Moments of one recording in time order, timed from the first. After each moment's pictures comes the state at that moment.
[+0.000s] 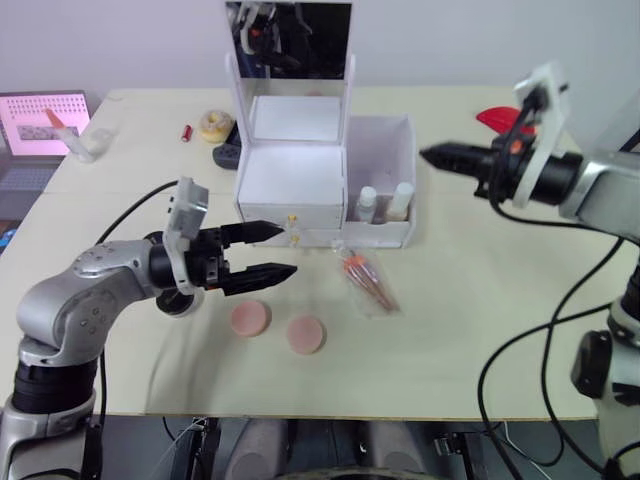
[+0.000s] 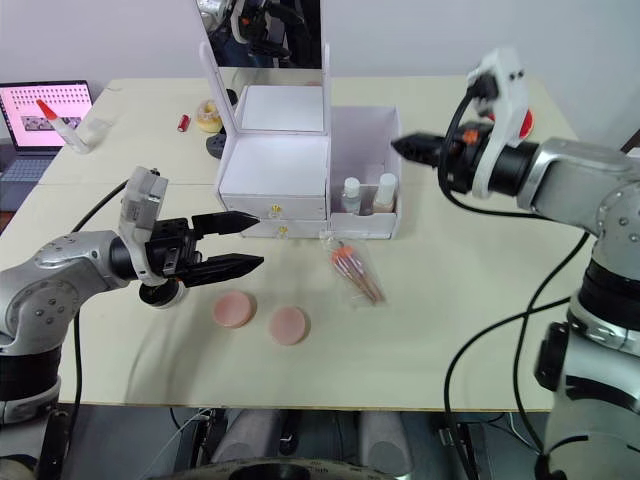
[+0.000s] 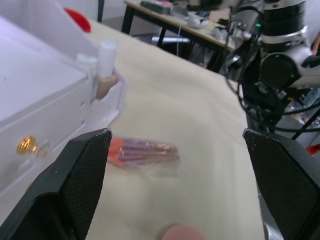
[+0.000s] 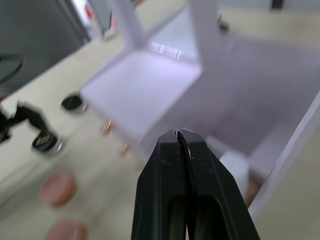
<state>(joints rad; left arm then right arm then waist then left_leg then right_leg) -0.33 0.71 0.16 -0.38 -0.88 0.83 -1.00 -0.74 -0.83 -0.31 -0.30 1.11 1.39 0.45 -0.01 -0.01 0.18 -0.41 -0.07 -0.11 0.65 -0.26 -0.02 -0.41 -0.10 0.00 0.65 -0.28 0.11</state>
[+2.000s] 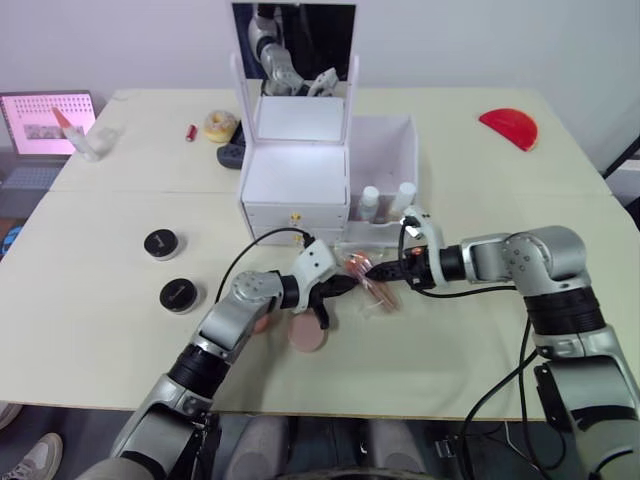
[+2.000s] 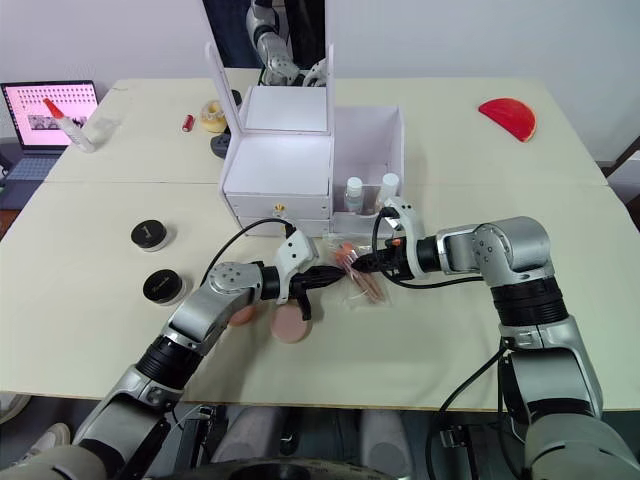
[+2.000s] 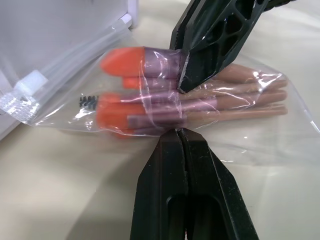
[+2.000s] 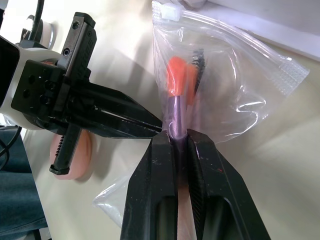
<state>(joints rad) -0.43 0.27 -0.37 0.04 -0.19 0.39 -0.84 -0.68 -0.63 0.08 0.07 0.73 1.39 0.71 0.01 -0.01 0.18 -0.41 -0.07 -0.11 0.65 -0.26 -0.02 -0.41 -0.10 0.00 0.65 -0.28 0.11</state>
